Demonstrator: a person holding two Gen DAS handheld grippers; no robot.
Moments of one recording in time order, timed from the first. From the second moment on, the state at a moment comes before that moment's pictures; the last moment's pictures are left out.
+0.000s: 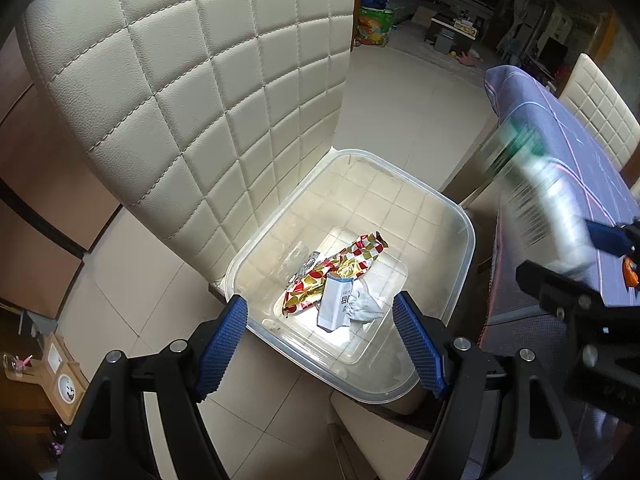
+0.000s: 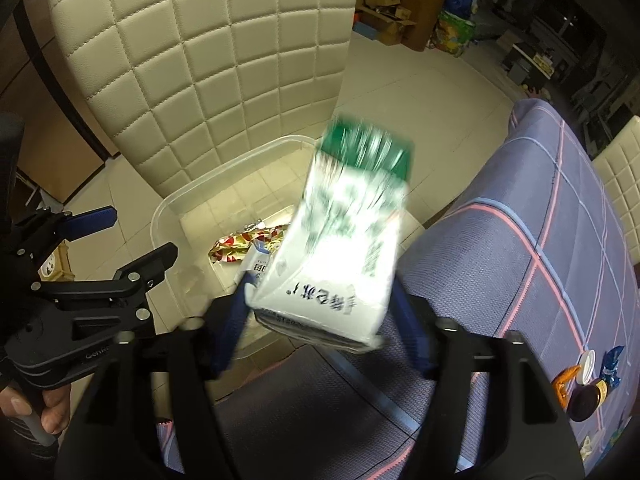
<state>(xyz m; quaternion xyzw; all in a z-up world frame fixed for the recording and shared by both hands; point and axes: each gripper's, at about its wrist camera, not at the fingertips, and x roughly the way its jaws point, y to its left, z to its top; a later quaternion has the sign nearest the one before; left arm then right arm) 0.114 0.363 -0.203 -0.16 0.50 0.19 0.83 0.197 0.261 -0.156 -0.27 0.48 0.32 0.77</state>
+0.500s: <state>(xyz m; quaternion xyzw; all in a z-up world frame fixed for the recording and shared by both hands) 0.104 0.345 -0.189 -0.15 0.49 0.19 0.83 0.191 0.238 -0.147 -0.26 0.46 0.31 0.79</state>
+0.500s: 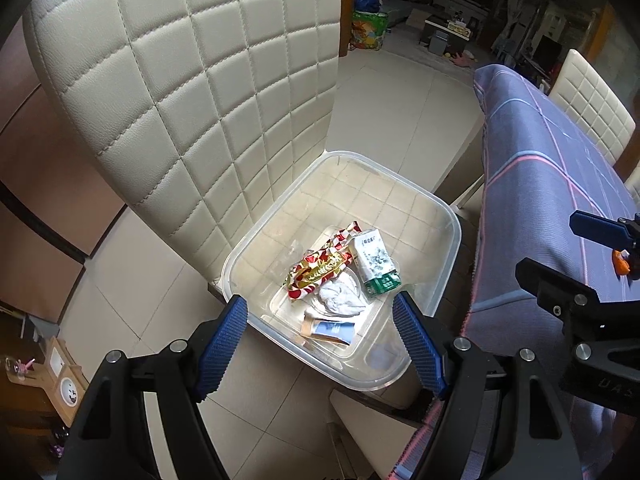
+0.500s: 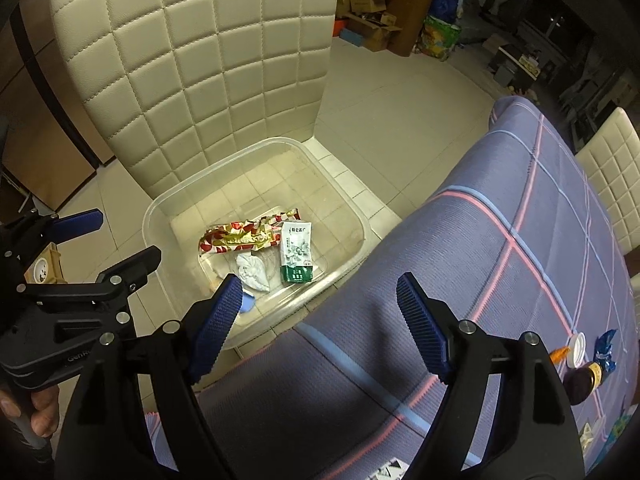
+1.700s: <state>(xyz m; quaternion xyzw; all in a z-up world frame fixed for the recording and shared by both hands) 0.132 0.132 -0.134 -0.04 0.49 0.06 0.87 0.196 -0.018 -0.117 -0.15 0.47 0.17 0.85</state>
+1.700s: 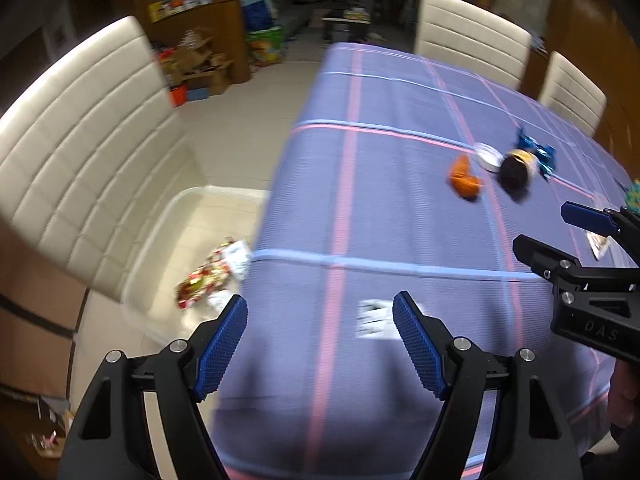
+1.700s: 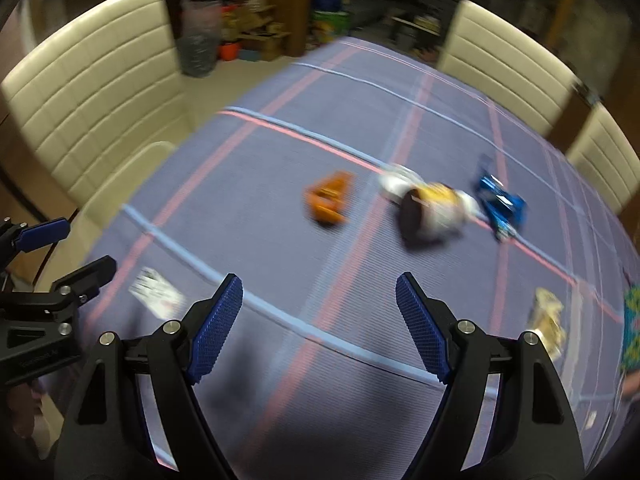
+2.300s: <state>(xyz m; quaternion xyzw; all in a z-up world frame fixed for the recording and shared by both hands) 0.210 0.022 -0.142 0.01 0.50 0.00 0.86 0.247 -0.142 -0.133 -0.07 0.49 0.12 0.86</state>
